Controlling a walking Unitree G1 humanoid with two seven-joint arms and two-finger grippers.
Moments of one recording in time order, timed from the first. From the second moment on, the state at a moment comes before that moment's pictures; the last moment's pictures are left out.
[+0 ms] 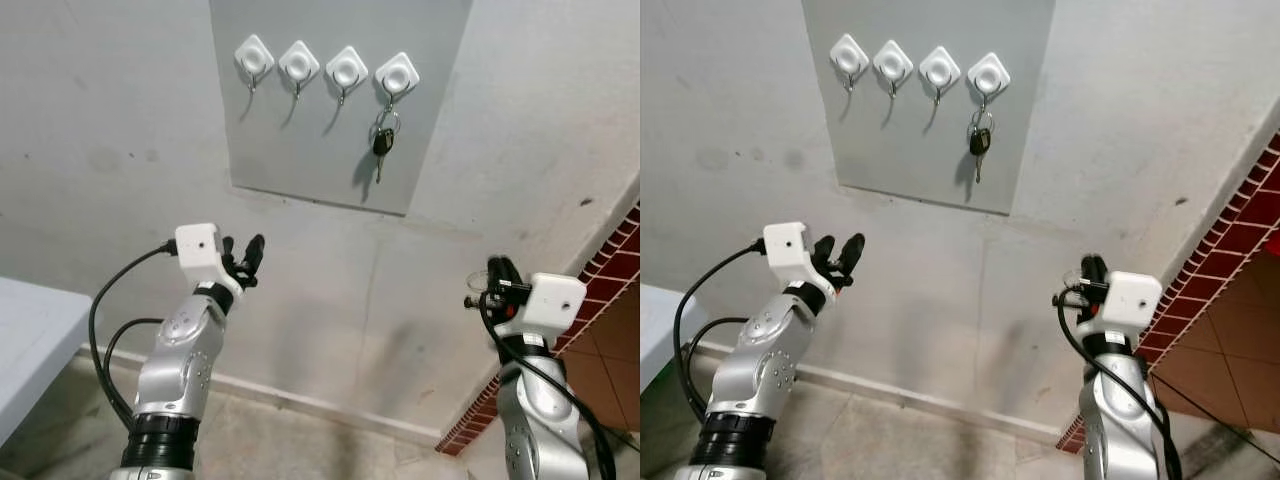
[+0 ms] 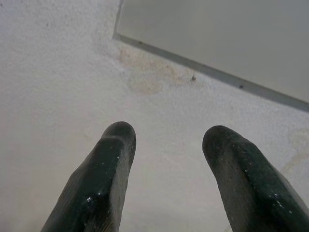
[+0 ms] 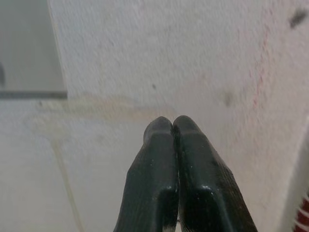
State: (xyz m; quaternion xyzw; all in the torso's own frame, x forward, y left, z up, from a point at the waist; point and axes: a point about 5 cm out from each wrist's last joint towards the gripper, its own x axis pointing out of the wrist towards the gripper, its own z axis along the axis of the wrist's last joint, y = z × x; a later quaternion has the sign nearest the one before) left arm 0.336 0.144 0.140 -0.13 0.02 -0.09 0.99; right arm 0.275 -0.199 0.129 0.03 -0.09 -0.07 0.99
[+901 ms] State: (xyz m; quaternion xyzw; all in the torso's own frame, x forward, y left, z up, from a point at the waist) left arm 0.333 0.149 0.122 -0.15 0.04 -0.09 0.98; right arm 0.270 -0.187 0.124 0.02 -0.07 -0.06 1.00
